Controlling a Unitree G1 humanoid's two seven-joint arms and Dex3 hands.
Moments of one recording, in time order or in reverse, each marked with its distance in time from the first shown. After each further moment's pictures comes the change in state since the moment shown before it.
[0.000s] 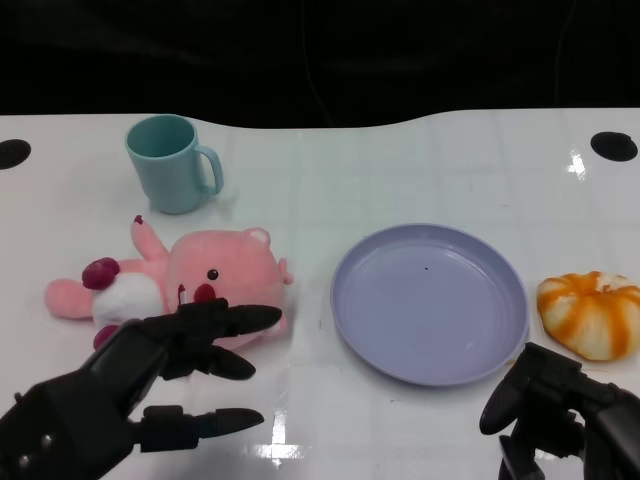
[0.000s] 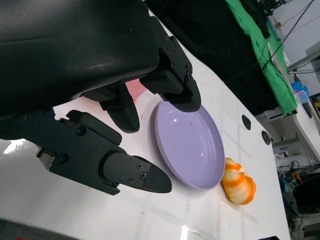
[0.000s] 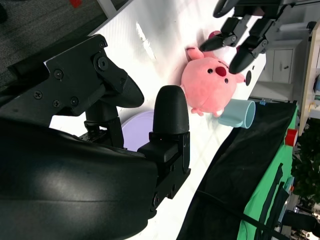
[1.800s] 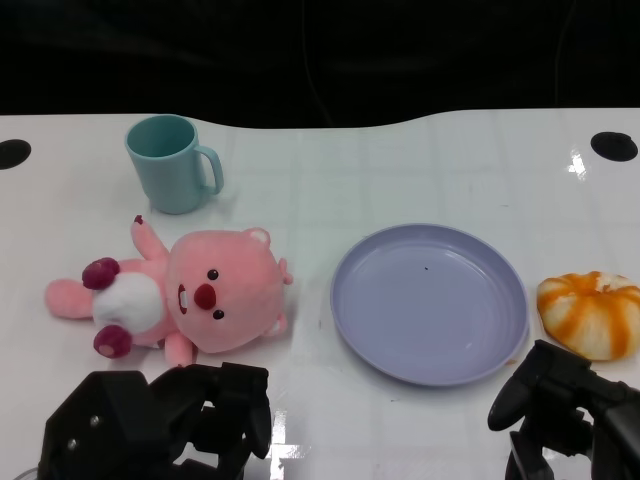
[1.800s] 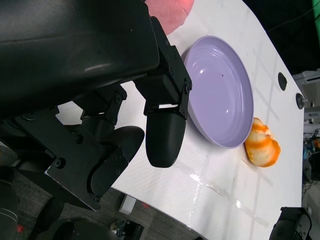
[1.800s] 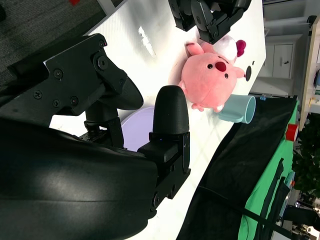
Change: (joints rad) left arm -0.001 -0.028 -0.107 0.082 -0.066 0.161 -0.071; right arm 0.005 -0.002 -0.022 -0.006 0.018 0.006 -0.005
